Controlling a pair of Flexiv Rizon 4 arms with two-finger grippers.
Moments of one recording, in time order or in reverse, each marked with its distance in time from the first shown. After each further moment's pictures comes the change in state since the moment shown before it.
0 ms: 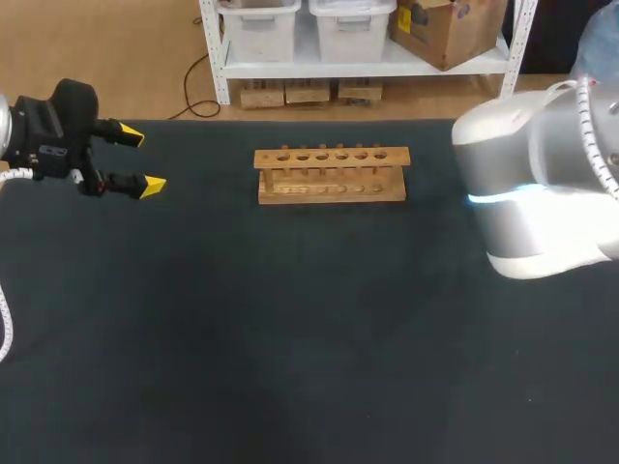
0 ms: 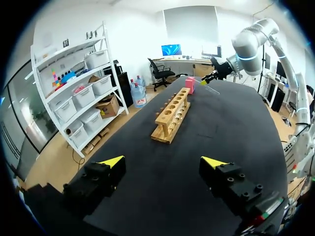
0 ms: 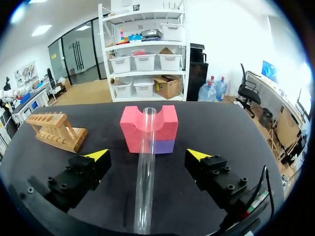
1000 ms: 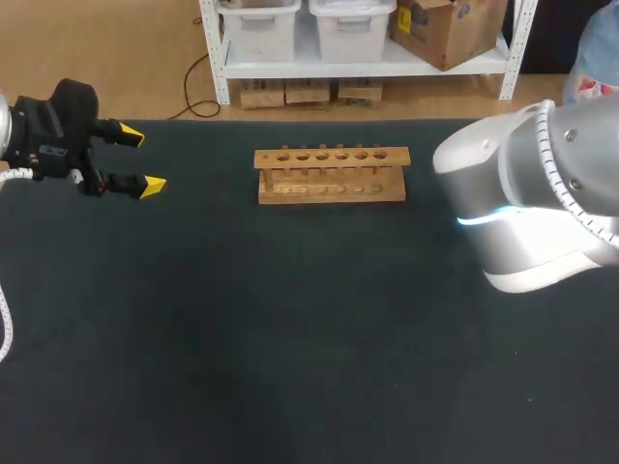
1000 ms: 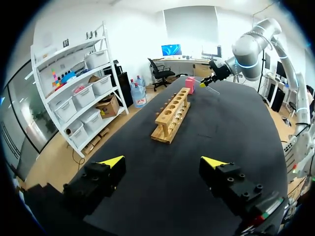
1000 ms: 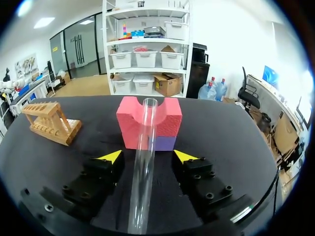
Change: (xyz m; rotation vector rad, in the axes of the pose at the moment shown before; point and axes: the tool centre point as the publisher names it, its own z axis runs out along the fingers) left arm 0.000 0.000 0.000 0.000 0.000 0.000; right arm 0.011 -0.002 0.015 0.016 0.021 -0.053
